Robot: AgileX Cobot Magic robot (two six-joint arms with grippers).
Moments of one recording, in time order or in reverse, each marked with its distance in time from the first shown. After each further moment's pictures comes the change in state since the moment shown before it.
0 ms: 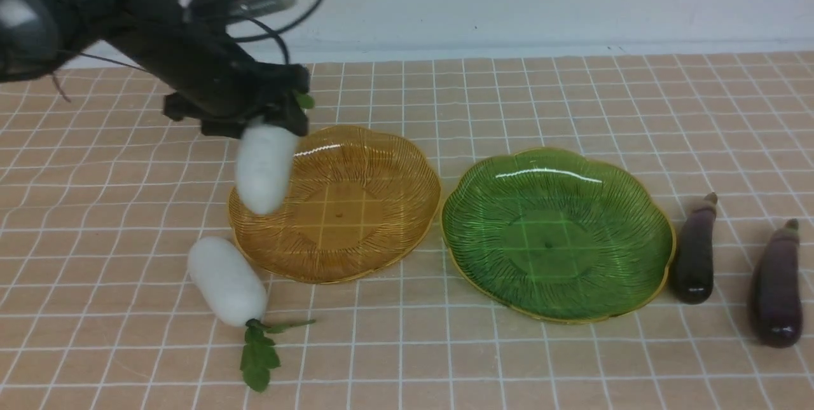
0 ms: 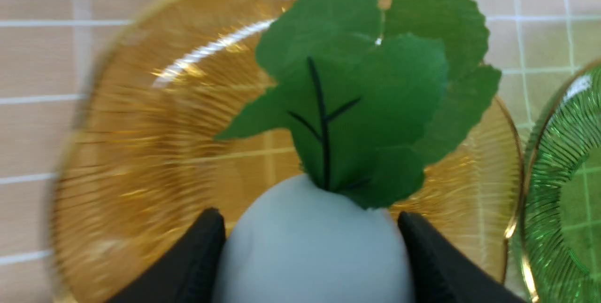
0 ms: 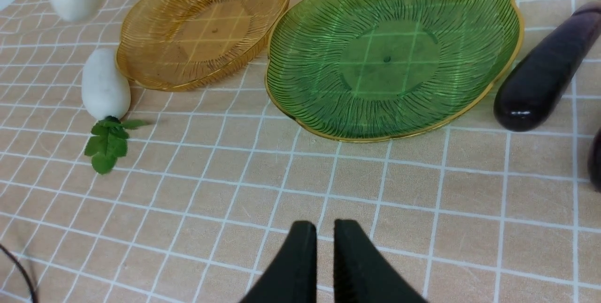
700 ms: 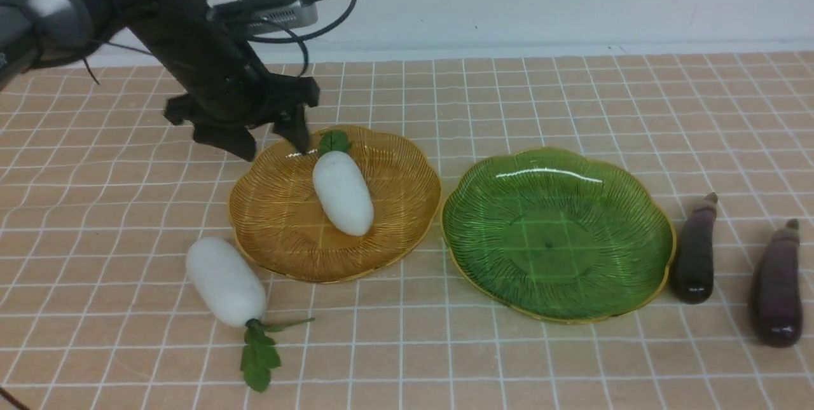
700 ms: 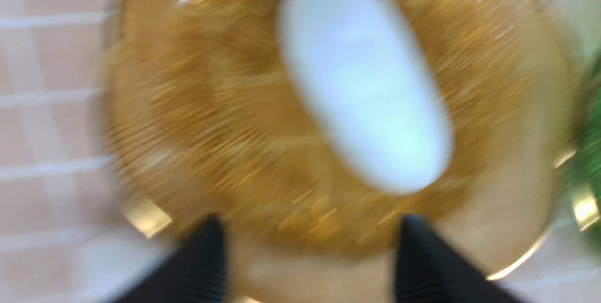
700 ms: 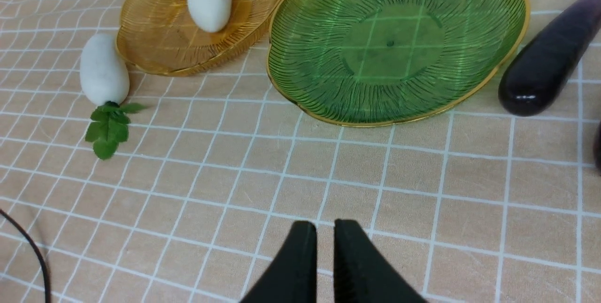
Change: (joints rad) right arm 0.000 0.000 0.000 0.000 0.032 -0.002; left arm -0.014 0.020 -0.131 0.183 0.278 -0.094
